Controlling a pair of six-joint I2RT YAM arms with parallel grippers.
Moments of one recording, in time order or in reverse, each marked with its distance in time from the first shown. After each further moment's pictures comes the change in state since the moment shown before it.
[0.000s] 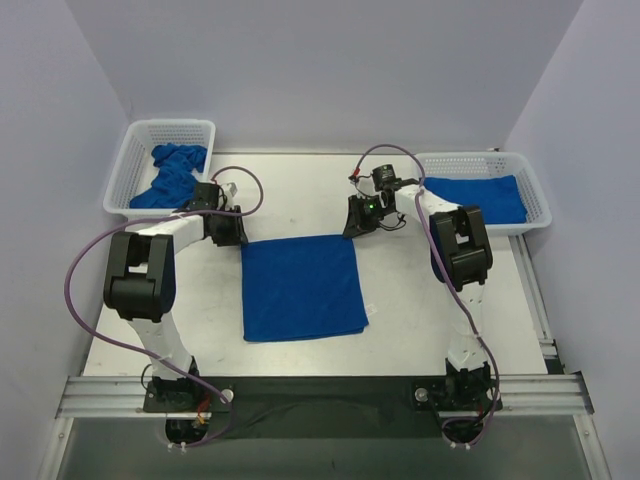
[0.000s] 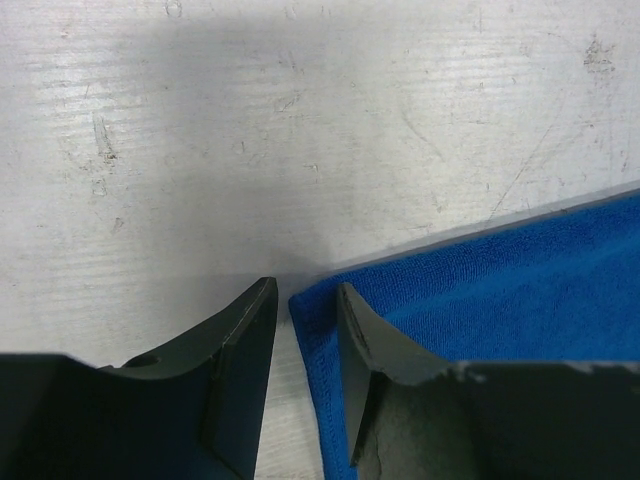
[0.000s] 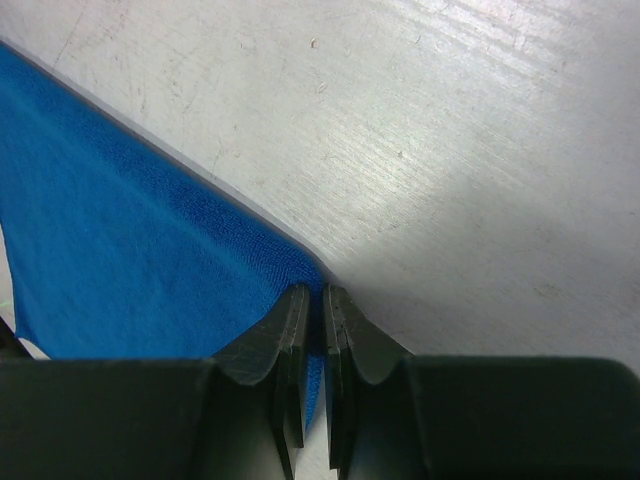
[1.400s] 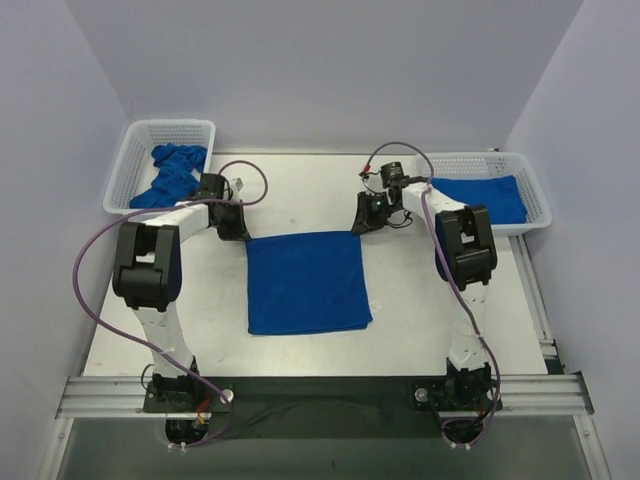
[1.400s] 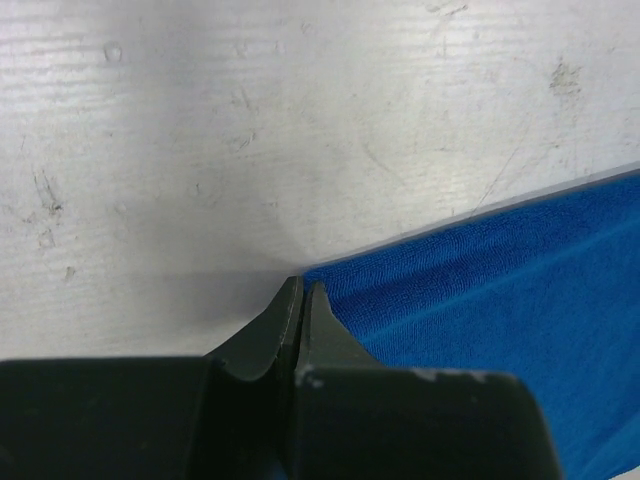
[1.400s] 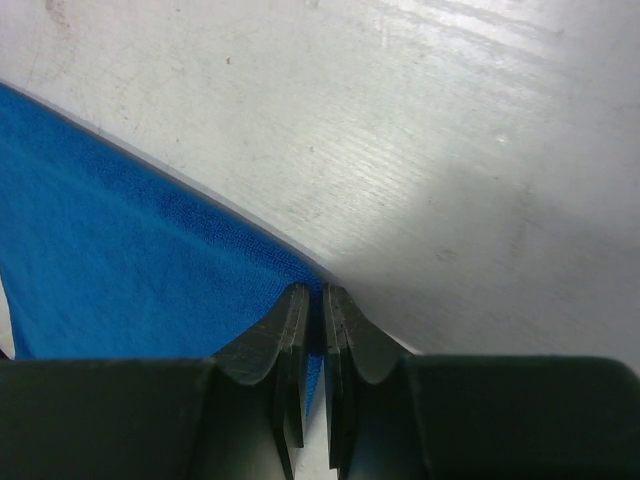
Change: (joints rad) left arm -0.008 0.088 0.139 -0.113 0.044 -0.015; right arm -0.047 -0.008 0.007 -0.013 0.053 0.034
